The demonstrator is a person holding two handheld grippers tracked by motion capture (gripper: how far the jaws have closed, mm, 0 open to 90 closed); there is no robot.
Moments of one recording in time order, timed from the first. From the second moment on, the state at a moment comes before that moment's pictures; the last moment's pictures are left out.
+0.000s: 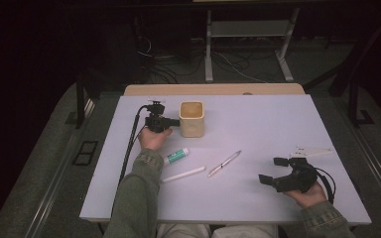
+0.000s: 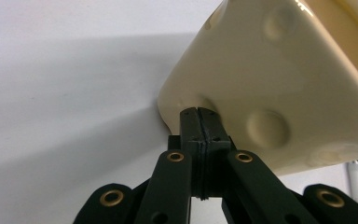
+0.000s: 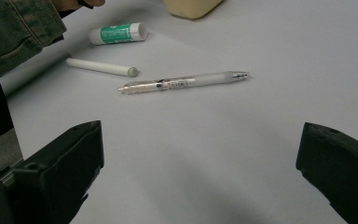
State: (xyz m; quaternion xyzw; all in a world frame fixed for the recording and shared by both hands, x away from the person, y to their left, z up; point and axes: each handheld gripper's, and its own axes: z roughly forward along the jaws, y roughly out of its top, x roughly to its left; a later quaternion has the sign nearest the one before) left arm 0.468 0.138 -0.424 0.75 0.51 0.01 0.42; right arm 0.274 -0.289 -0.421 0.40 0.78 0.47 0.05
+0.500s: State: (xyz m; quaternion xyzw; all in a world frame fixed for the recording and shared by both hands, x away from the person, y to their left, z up) left arm 0.471 0.110 -0.424 0.76 0.50 0.00 0.42; right arm 0.274 -0.289 -0.420 0.41 0.78 0.47 0.05
